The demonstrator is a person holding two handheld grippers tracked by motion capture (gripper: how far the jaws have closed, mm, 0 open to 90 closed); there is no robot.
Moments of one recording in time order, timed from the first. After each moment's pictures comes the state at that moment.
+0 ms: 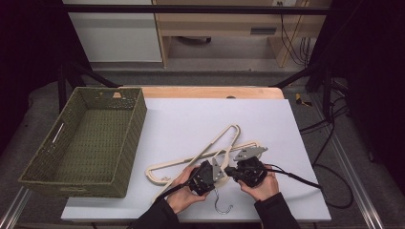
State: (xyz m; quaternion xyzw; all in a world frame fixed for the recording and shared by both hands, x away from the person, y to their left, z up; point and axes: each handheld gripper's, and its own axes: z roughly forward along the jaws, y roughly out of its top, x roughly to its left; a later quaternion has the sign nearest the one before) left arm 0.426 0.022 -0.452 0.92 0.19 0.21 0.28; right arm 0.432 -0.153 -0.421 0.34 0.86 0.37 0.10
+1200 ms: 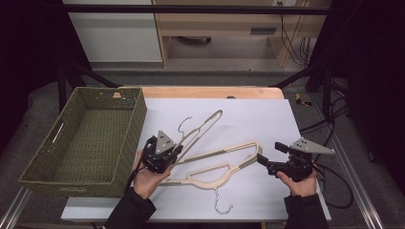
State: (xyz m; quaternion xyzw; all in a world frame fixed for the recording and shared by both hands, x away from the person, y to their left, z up) left arm 0.446 0.138 -0.380 0.81 0.35 0.24 0.41; right arm 0.425 -0.259 -0.391 0.44 0.71 0.52 0.19
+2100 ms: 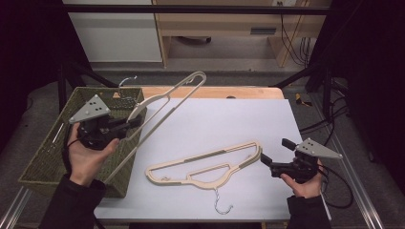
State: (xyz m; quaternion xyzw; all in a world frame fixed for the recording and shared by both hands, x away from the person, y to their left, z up) left arm 0.439 0.243 -0.254 0.77 0.32 0.23 0.49; right arm 0.416 -0.264 -0.382 0.41 0.70 0.53 0.24
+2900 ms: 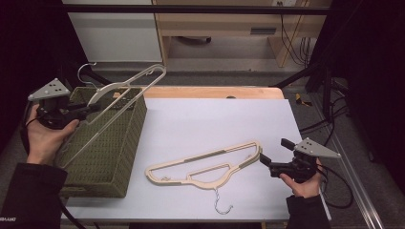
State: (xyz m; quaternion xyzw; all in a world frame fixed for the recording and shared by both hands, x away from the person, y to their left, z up) left arm 0.486 0.345 -0.254 0.78 0.35 0.26 0.44; right arm 0.417 -0.262 -0.382 0.41 0.70 0.53 0.24
